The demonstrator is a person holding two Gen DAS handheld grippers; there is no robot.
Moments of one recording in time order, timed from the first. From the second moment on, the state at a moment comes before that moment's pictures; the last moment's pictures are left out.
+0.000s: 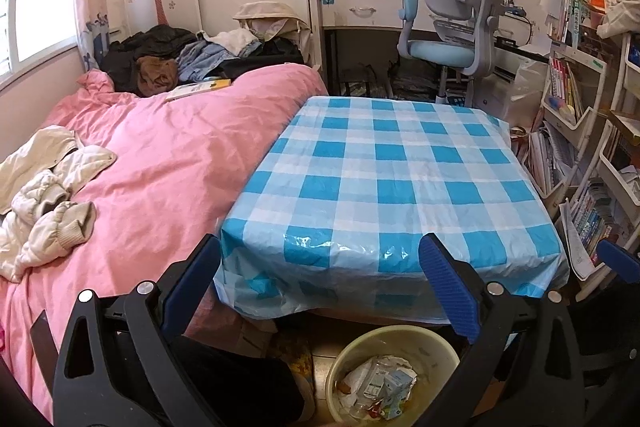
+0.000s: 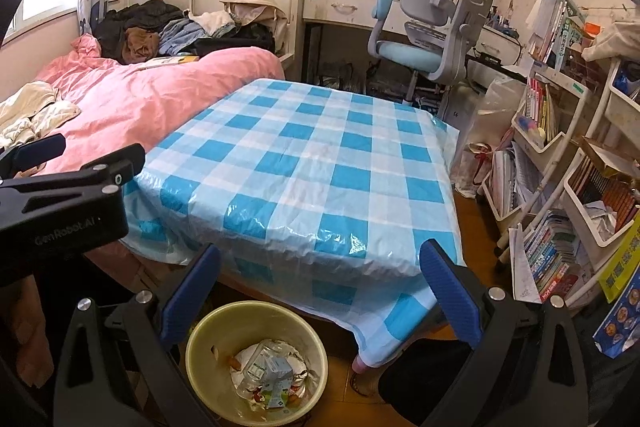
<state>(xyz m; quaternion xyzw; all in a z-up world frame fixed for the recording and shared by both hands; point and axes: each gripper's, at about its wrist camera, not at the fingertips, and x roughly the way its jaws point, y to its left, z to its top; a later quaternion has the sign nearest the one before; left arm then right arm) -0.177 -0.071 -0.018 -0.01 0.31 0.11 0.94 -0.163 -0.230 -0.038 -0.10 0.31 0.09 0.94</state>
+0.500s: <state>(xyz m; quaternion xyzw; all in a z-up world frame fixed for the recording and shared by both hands) -0.178 -0.072 -0.010 0.00 0.30 0.12 0.95 -0.166 -0.227 -0.033 -0.10 0.30 0.09 0.94</state>
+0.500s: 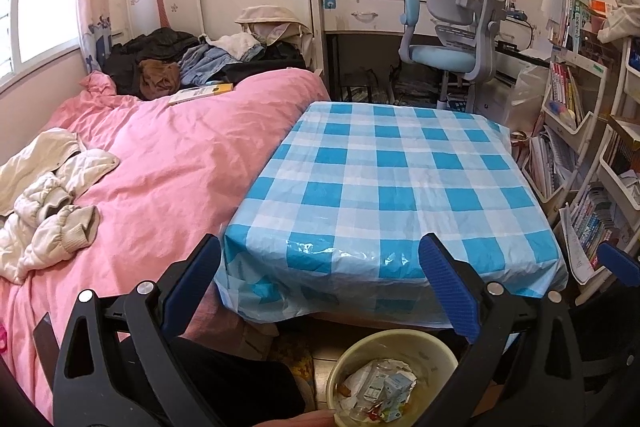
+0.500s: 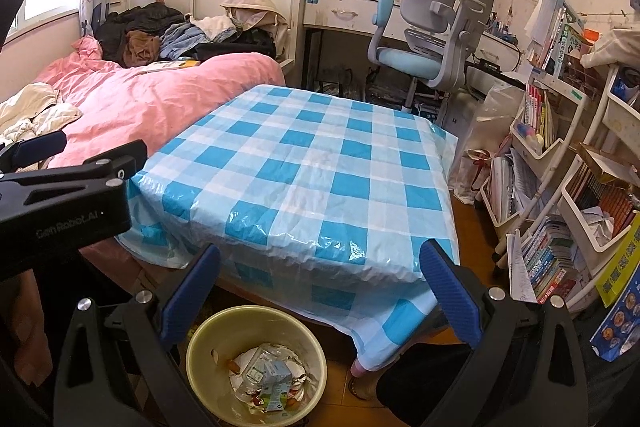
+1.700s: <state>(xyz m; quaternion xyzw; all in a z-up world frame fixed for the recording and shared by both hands) -0.178 -0.071 -0.009 0.00 0.30 0.12 0.95 -0.166 -0.219 -0.035 -0.11 0.31 0.10 0.94</state>
